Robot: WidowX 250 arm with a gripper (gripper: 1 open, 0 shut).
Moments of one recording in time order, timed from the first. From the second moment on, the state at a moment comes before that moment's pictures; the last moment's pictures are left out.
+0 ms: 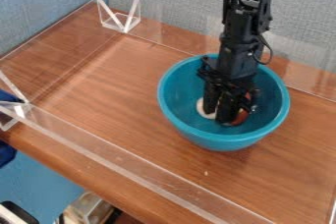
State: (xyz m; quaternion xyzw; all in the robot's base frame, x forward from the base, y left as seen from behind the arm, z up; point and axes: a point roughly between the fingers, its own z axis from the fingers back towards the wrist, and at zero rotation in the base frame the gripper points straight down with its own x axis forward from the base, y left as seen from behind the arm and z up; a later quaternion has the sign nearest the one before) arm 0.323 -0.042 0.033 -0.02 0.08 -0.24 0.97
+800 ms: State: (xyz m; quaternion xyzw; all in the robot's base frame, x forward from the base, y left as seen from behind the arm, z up) arm 0.329 -0.030 0.031 -0.02 0.08 -0.25 0.97
